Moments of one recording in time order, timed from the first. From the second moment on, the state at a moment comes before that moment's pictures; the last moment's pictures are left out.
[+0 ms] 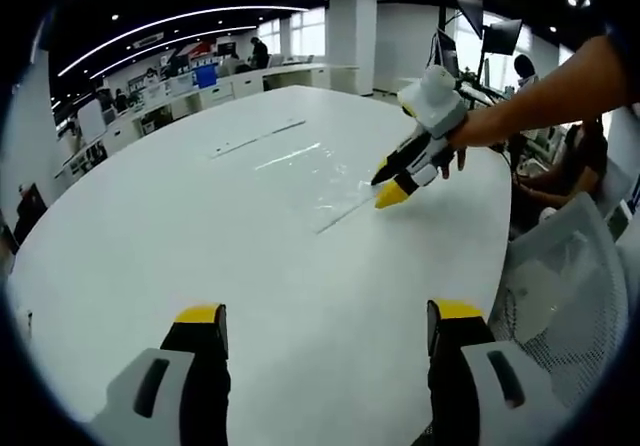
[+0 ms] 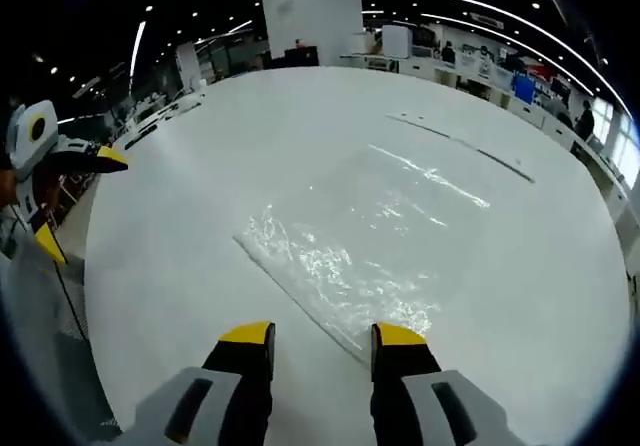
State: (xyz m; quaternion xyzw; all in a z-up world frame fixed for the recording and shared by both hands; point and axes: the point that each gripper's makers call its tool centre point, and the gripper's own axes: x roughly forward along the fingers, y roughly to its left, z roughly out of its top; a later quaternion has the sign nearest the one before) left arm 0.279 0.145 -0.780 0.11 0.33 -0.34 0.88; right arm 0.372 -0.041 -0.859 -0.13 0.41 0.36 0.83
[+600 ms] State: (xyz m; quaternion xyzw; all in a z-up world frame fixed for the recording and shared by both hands) left arm 0.287 0.143 -0.778 0.12 0.33 -0.34 0.87; right arm 0.369 -0.041 -0.862 -0.23 0.41 0.40 0.78
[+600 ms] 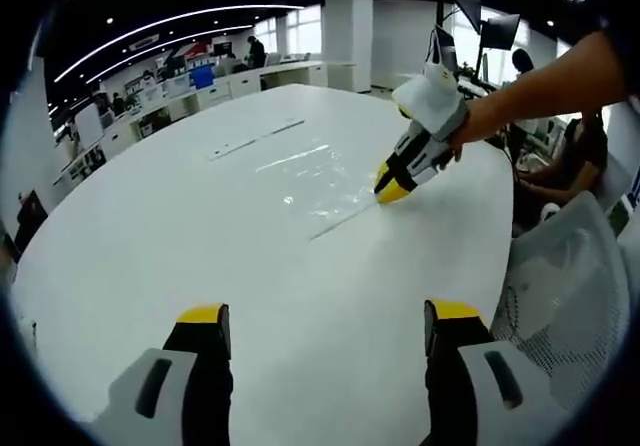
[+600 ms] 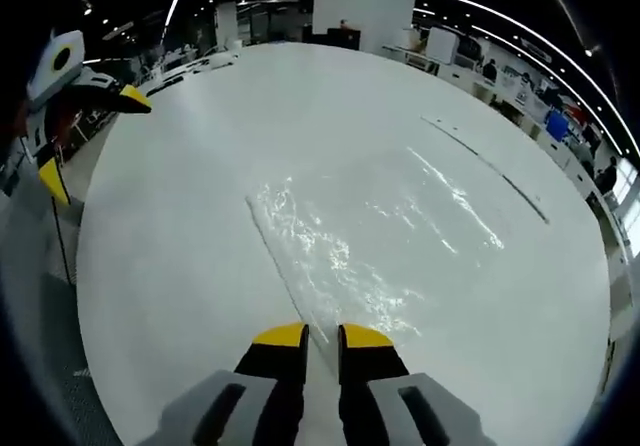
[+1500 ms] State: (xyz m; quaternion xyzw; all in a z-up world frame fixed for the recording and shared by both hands) left arm 0.289 0.137 -0.773 0.15 0.32 -0.35 0.87; right arm 0.345 -0.024 -0.833 -0.32 0.34 0.47 0.75
